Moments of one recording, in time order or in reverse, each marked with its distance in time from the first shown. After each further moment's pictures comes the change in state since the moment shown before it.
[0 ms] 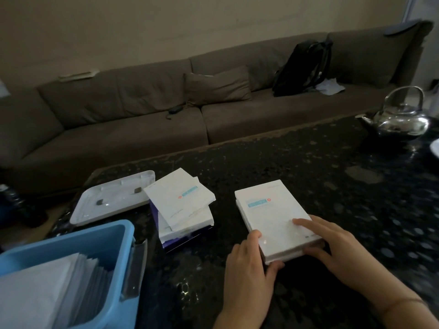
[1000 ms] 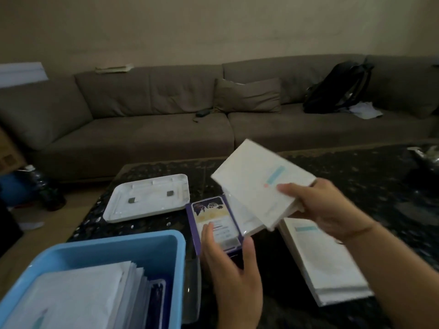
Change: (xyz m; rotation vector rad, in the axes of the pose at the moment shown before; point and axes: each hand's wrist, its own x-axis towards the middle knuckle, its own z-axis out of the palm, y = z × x) left_hand 0.020 -0.041 -0.078 -0.721 0.539 -0.388; right_hand 0.113 -0.161 -0.031 0.987 0.066 0.232
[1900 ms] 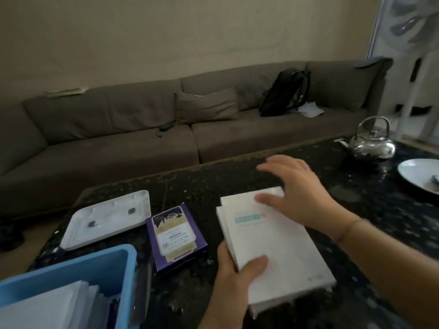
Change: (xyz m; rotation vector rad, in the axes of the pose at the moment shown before) left_hand -0.047 0.039 0.029 -0.407 -0.680 -0.475; right_hand -0.067 -0.016 -0.073 -1.020 0.196 -0.524
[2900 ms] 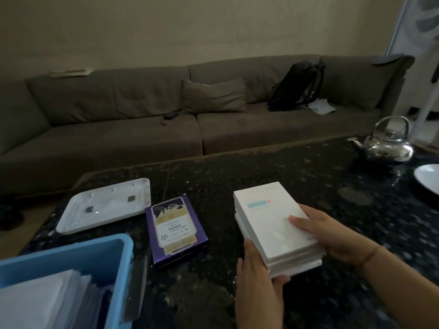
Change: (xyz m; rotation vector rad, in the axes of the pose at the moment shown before) left_hand 0.051 -0.068 0.019 1.048 0.237 0.091; right_hand -0.005 0.080 0.053 0.647 -0.424 0.584
